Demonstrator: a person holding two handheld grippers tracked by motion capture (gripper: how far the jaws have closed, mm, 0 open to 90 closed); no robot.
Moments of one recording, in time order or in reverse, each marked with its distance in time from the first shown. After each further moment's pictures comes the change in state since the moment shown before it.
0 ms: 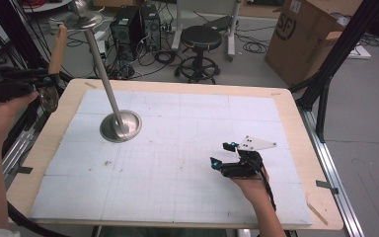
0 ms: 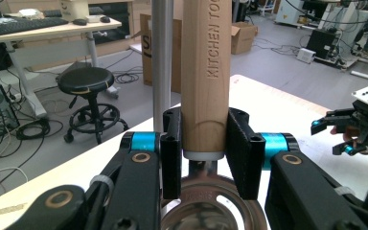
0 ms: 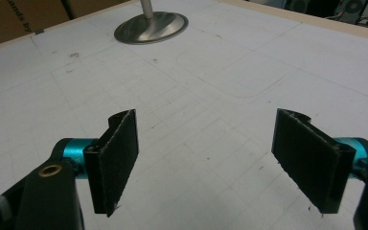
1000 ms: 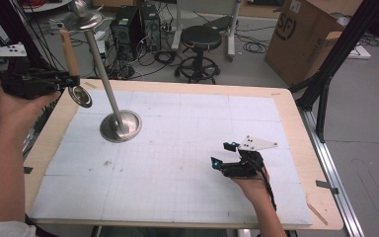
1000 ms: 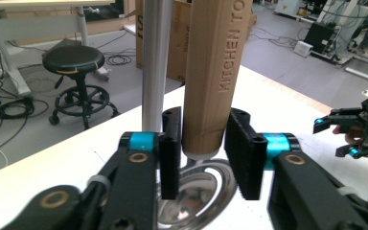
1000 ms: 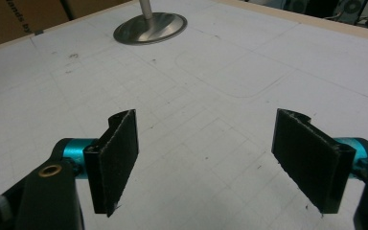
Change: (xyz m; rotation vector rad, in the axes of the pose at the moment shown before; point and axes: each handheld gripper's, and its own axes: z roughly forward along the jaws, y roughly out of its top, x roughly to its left) left arm 0.003 -0.006 0.039 0.059 -0.003 -0.078; right arm -0.001 0.000 -0.001 -0.003 0.000 0.002
